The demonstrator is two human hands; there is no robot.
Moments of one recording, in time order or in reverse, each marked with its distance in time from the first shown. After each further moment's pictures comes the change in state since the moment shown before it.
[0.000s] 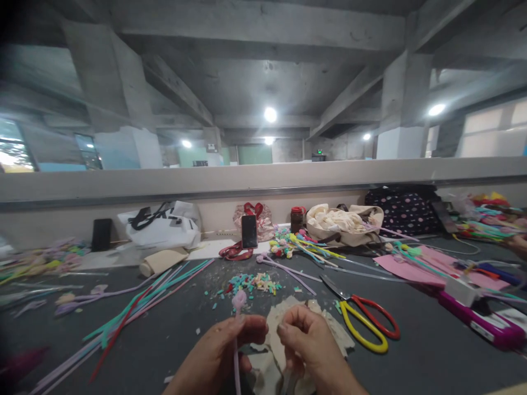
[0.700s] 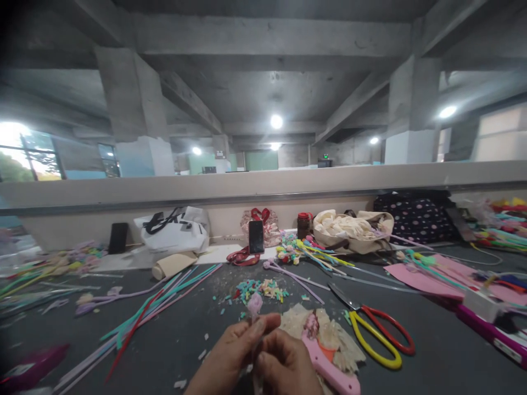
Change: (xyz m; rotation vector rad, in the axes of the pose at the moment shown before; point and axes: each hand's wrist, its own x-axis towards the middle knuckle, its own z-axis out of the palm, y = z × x) left_hand 0.007 0.003 0.008 0.048 -0.027 0.003; right_hand 0.002 0.015 0.043 -0.043 -0.161 -0.014
